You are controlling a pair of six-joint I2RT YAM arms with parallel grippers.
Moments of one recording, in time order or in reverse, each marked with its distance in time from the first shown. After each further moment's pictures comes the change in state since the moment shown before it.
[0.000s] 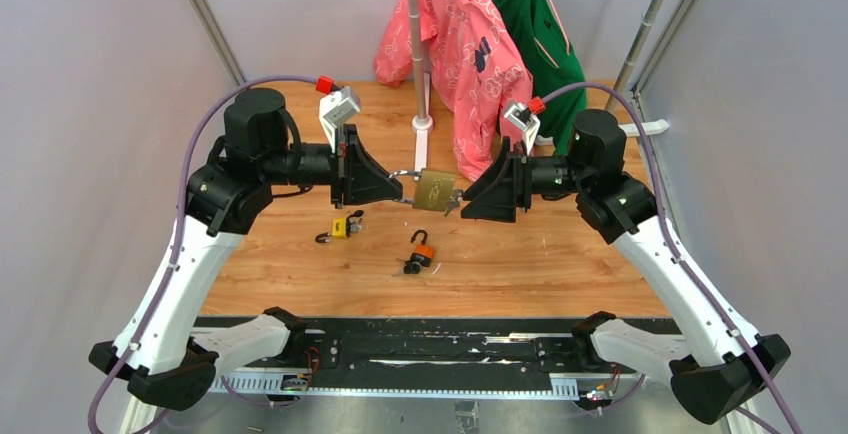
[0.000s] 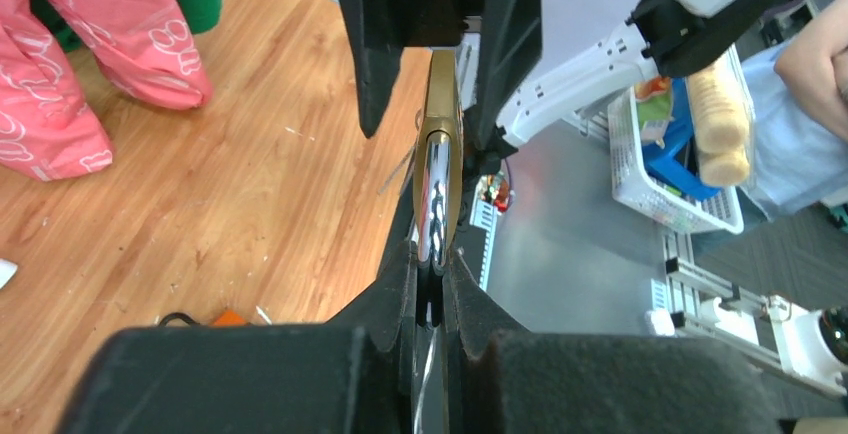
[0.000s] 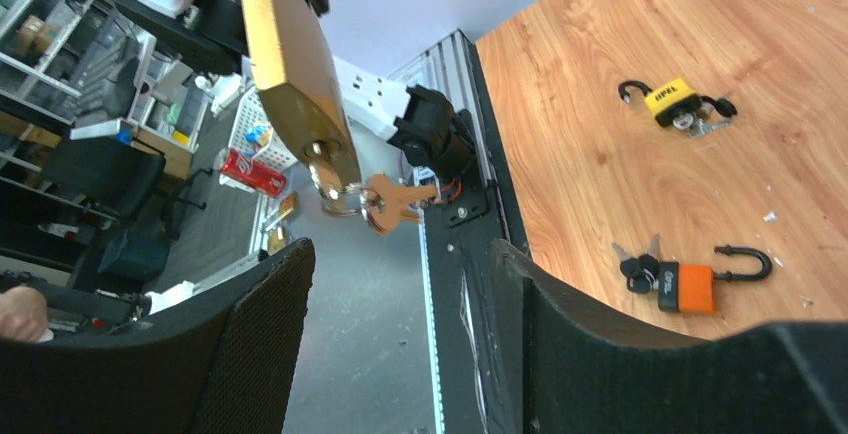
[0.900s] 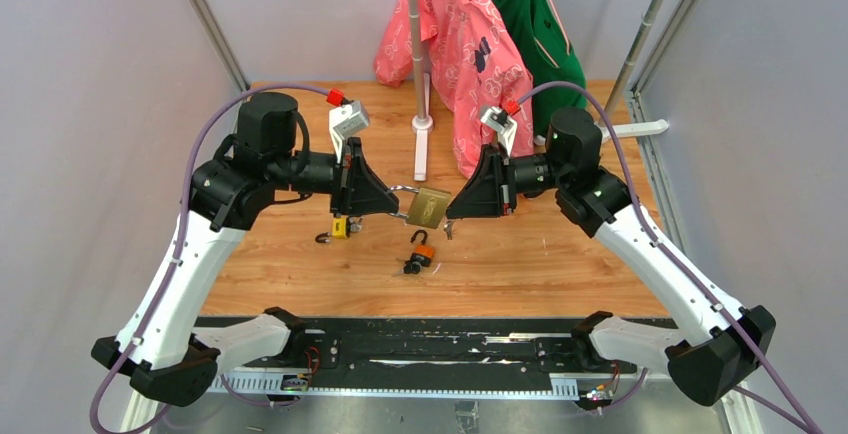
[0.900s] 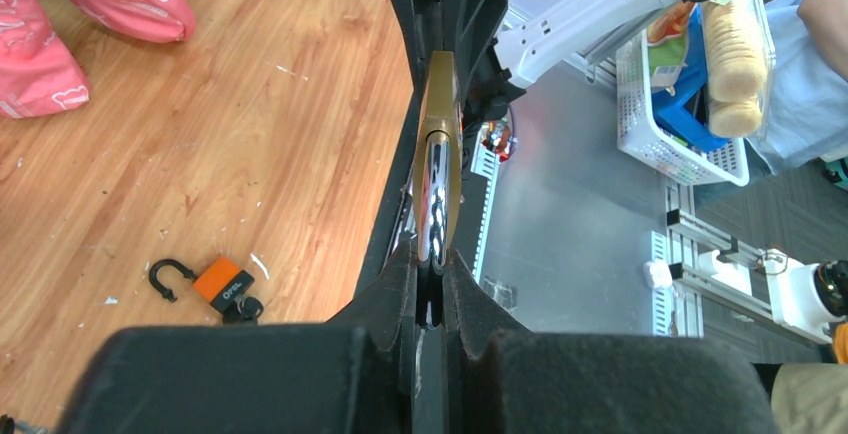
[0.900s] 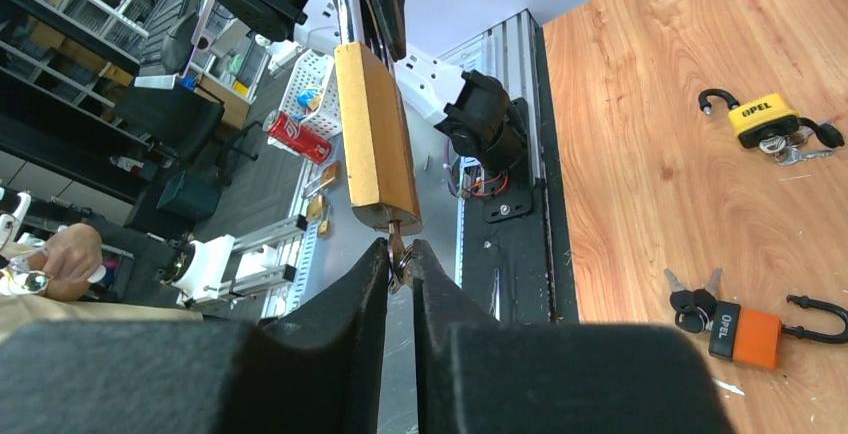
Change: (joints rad) left arm 0.000 0.024 0.029 -0.211 0.020 0.160; right arm 0.068 0.079 -0.013 0.117 -0.106 0.018
